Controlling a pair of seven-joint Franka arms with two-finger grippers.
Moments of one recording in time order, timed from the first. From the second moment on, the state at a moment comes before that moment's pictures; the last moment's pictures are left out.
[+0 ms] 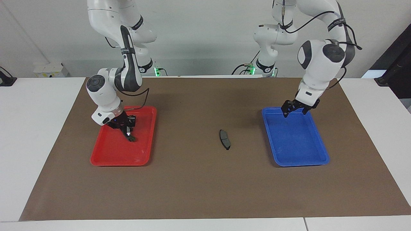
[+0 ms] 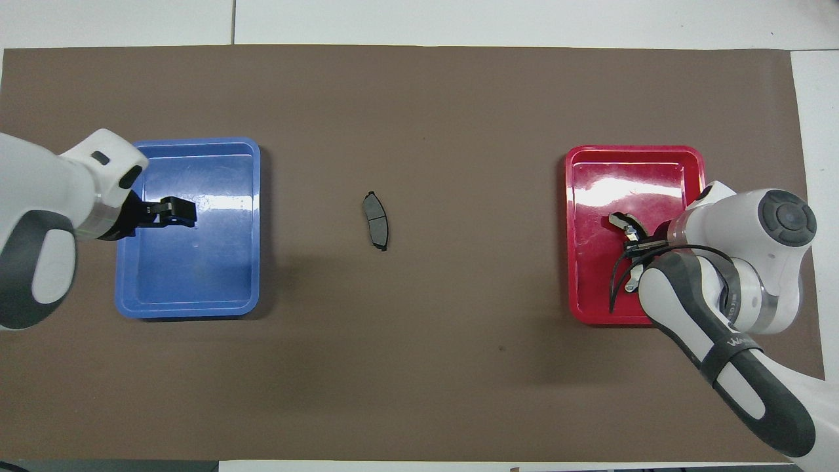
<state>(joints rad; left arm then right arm) -0.15 -0.07 0.07 -2.05 0.02 2.00 -0.19 0.05 0.11 -0.08 -2.32 0.06 2.41 -0.17</state>
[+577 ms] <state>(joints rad) -0.04 -0.13 0.07 -1.81 0.02 1.75 -0.01 0.20 0.12 -0.07 -2.07 0.06 2.22 -0.17</state>
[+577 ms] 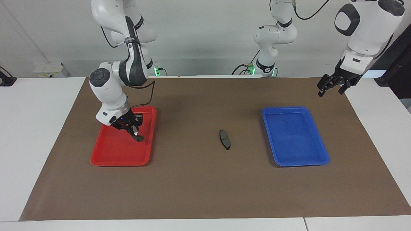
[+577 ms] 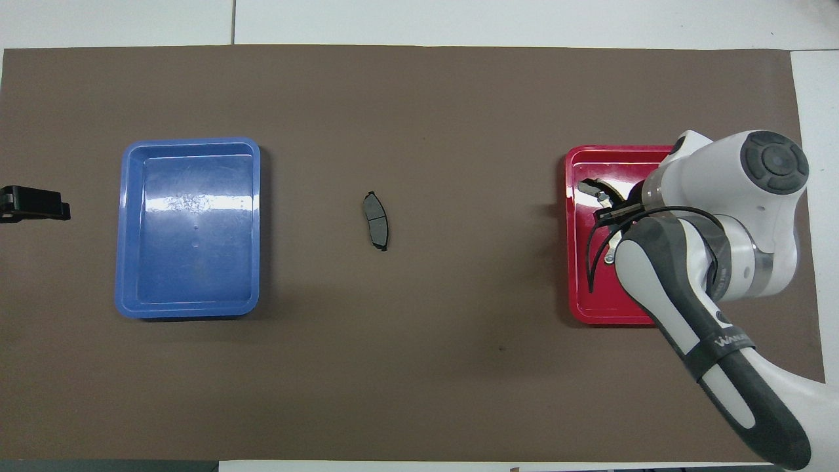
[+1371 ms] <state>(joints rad) -0.03 -0.03 0.08 -1.61 0.02 1.53 0.06 0.53 0.53 -0.06 -1.53 0.14 2.16 0.22</state>
